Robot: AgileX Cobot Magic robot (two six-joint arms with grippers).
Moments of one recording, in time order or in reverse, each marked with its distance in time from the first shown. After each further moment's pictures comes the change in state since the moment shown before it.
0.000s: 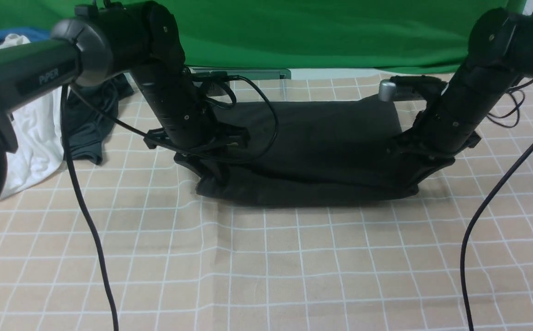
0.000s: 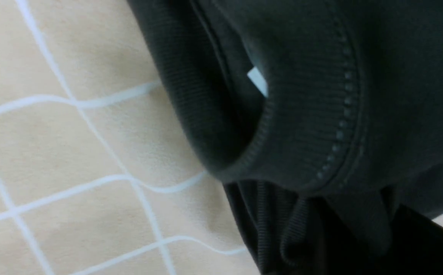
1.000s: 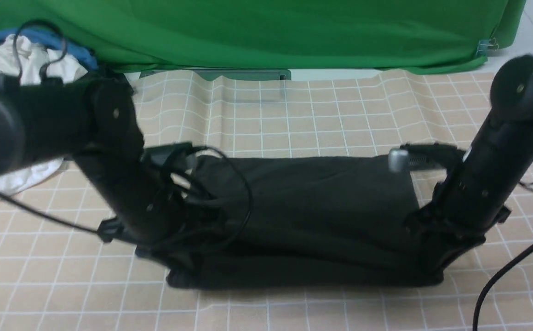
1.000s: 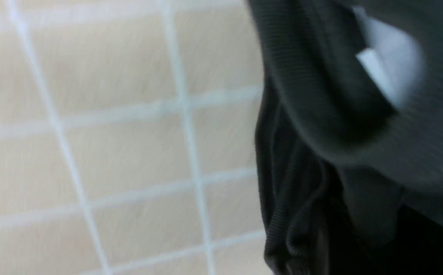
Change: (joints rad) right arm 0.092 -0.256 0.461 0.030 0.019 0.046; left arm -0.050 -0.426 0.689 -0.006 -0.215 -0.155
